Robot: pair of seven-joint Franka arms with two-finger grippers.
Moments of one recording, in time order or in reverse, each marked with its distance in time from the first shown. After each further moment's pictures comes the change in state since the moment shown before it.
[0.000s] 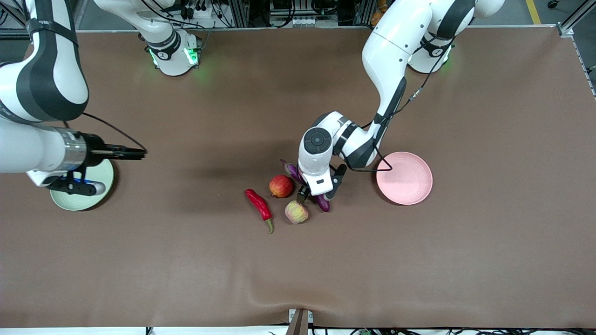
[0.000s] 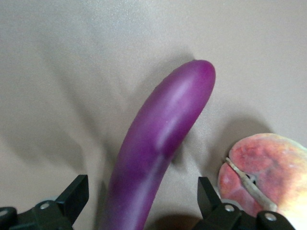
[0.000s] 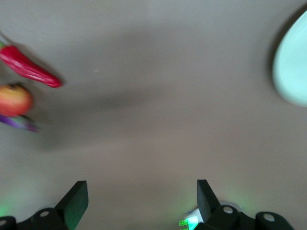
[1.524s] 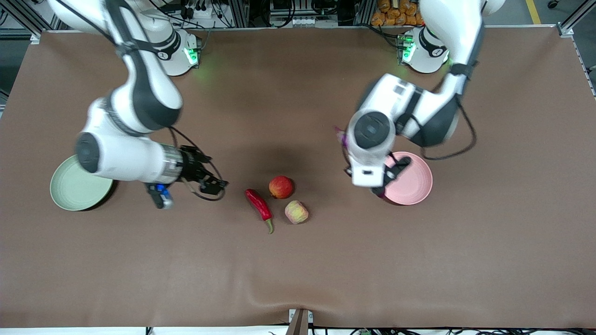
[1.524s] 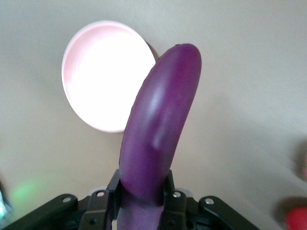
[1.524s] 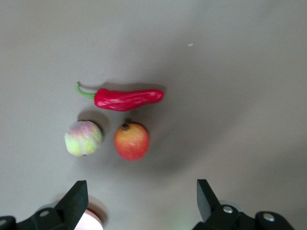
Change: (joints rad) left arm 0.206 -0.337 0.012 -0.004 0.044 -0.679 0.669; right arm 0.276 0.120 0.005 -0.097 0.236 0.519 0.806
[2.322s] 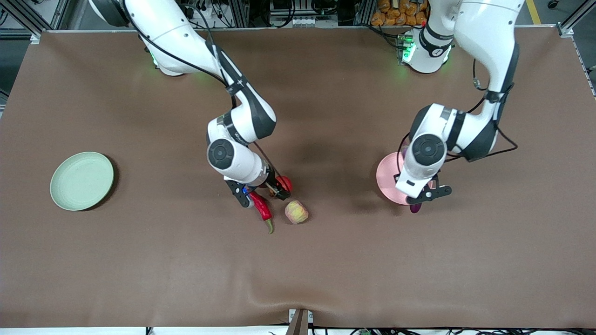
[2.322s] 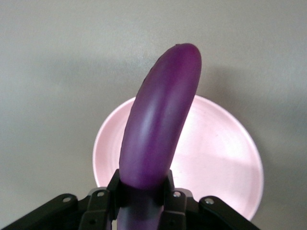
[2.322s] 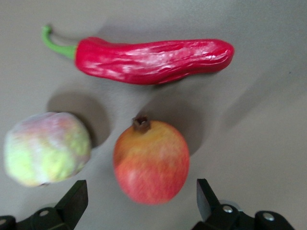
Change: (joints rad) left arm 0.189 -0.131 -0.002 -0.541 0.200 0.511 0.533; right arm 0.254 0.274 -0.003 -0.009 -0.064 0.410 0.115
